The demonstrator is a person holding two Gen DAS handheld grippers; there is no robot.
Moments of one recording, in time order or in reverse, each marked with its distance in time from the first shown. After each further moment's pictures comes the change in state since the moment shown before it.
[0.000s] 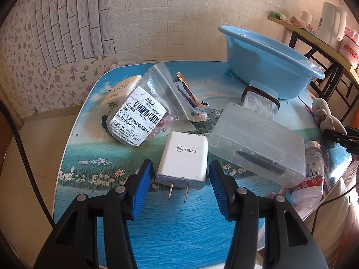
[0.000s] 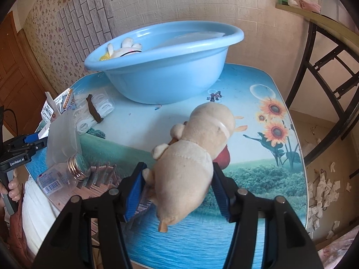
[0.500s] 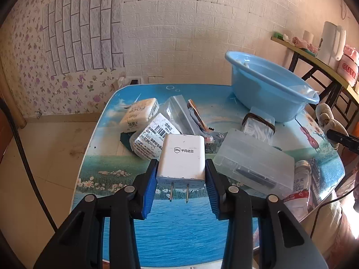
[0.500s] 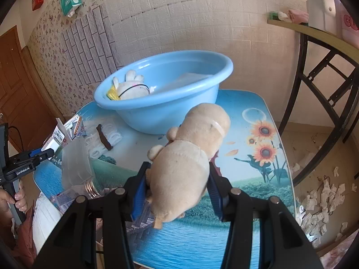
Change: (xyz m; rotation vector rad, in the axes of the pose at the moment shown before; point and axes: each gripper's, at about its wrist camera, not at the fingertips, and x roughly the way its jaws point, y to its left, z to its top) left arm -0.035 0.014 0.007 -0.050 -0.113 0.017; right arm -0.041 0.000 0.013 0.031 -0.175 0.012
